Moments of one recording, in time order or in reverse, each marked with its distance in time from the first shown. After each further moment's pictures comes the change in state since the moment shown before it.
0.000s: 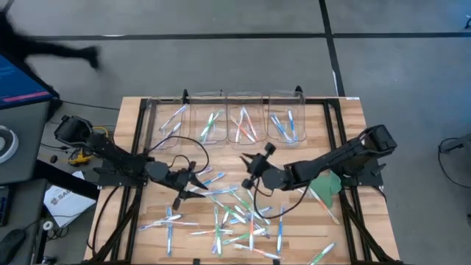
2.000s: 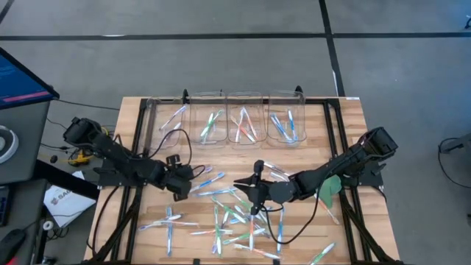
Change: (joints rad) left arm -0.033 0.174 0.363 -1.357 -0.333 -0.470; right arm 0.127 0.007 0.018 0.100 -0.270 -0.462
